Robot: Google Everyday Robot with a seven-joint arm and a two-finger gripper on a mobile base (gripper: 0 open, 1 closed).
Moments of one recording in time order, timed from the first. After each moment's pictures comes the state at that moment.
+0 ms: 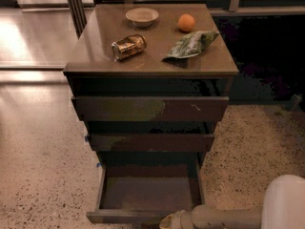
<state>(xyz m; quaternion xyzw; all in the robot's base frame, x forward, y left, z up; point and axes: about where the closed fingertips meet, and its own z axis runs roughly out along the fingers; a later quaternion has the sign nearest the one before) 0.398 -0.049 0.183 -0.52 0.78 0.24 0.24</state>
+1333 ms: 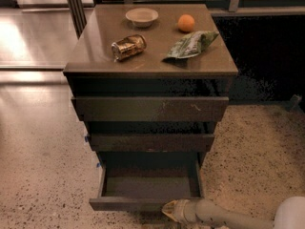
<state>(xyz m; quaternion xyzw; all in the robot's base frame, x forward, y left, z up) 0.476 -0.070 0.174 -0.51 0.77 0.20 0.33</state>
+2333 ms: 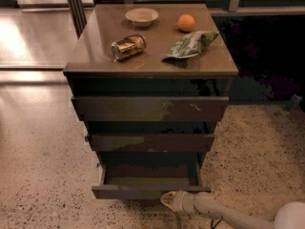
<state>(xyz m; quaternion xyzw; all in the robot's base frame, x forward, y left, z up) 0.521 -0.067 0.181 -0.53 0.74 0.18 0.38</state>
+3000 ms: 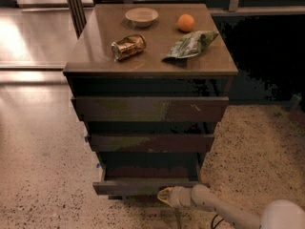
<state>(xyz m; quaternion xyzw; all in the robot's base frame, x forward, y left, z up) 0.548 -0.048 0.165 -0.55 0.72 0.20 0.38</state>
